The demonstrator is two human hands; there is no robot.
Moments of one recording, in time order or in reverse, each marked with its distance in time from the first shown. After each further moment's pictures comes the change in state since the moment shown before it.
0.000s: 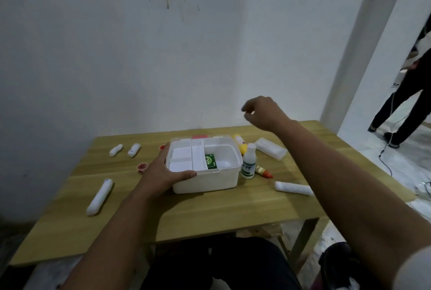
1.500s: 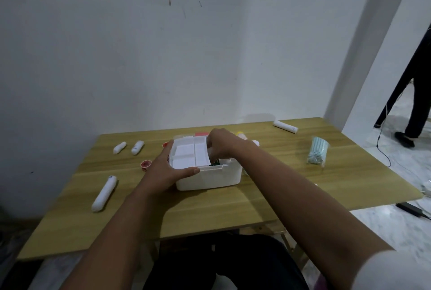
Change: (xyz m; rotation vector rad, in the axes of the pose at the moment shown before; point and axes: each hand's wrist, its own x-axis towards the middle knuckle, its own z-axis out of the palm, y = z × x) left_hand -0.004 0.012 0.002 0.067 0.020 0.002; right_hand -0.017 -0.080 0.099 -0.050 -0.477 -0.074
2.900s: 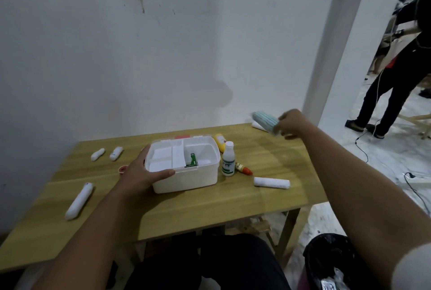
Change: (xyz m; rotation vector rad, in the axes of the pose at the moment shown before) left_hand -0.012 0.020 0.004 0.006 -0.002 -0.050; right_hand -0.100 0.201 -0.097 0.513 0.382 0.639
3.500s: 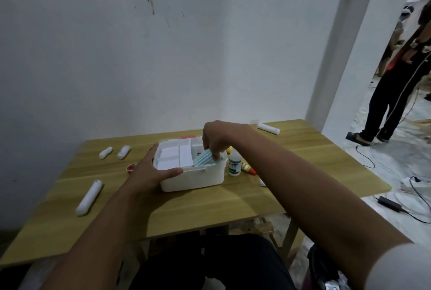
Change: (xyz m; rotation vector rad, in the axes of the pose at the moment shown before) left_hand -0.006 0.008 -0.002 0.019 0.004 0.003; right_hand -0.095 -0.145 0.124 -0.808 -0.457 -0.629
